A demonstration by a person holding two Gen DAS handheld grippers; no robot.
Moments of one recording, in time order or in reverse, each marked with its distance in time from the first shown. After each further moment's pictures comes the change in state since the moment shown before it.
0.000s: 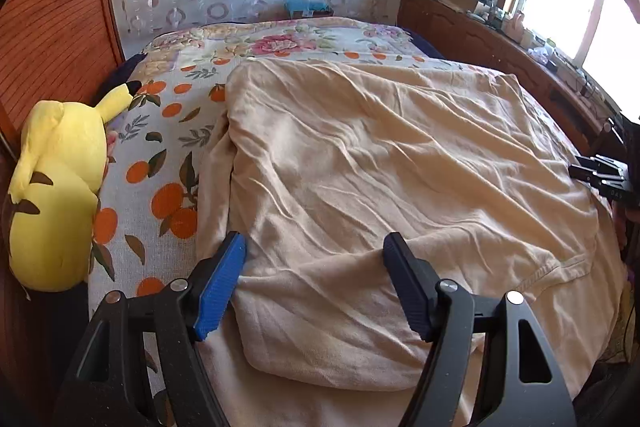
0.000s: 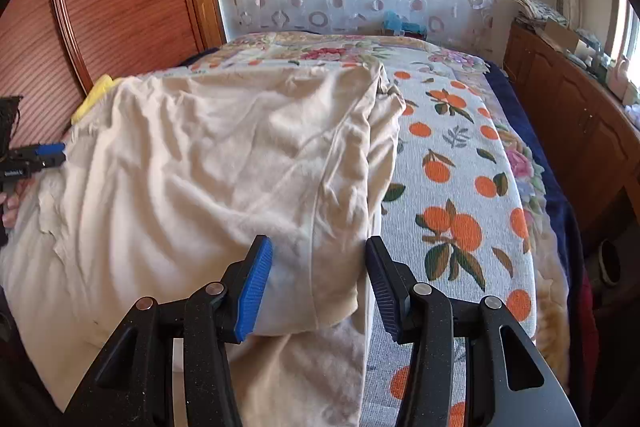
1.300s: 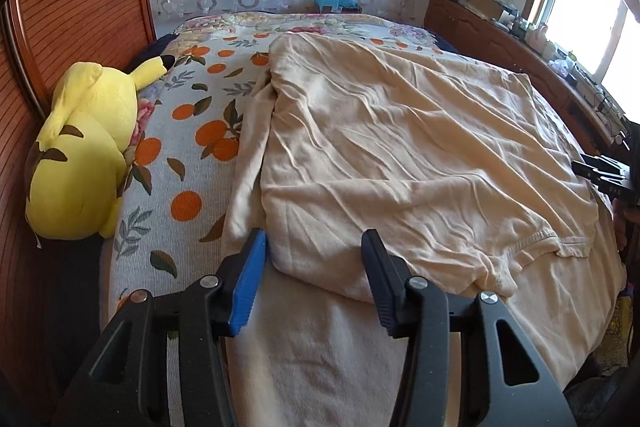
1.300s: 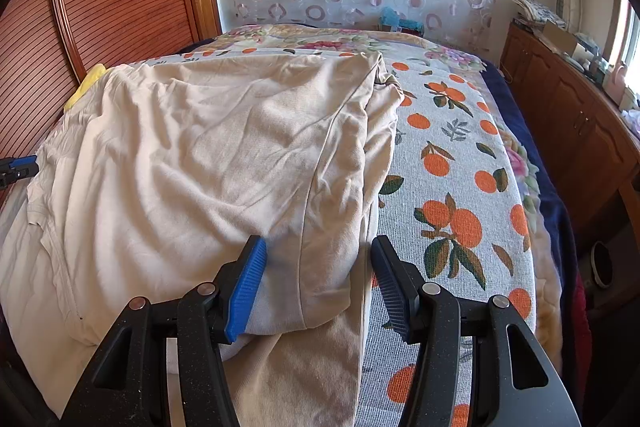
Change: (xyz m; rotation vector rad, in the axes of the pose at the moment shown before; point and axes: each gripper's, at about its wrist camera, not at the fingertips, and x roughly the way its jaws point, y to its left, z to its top) left arm -0.027 0.003 -0.039 -0.086 0.004 0.067; right arm 0.017 0.005 0.009 -0.020 0.015 -0.030
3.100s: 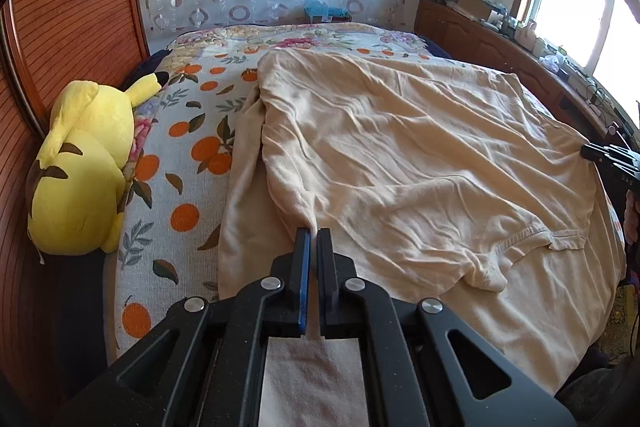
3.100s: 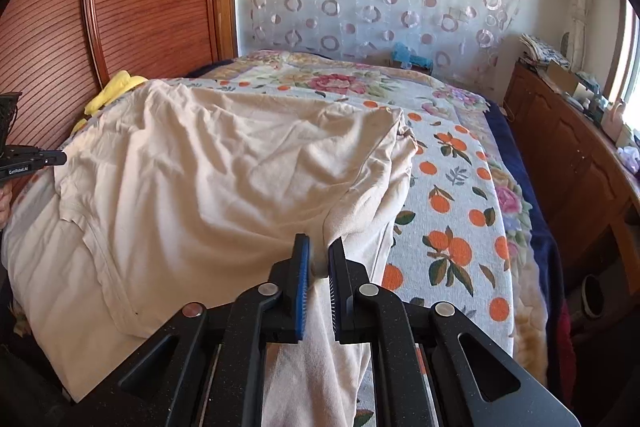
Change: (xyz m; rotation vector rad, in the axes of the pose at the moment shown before) left arm -0.007 -0.003 0.001 0.030 -0.024 -0.020; right arm -0.042 0.026 -0.012 -0.075 -0.100 -0.008
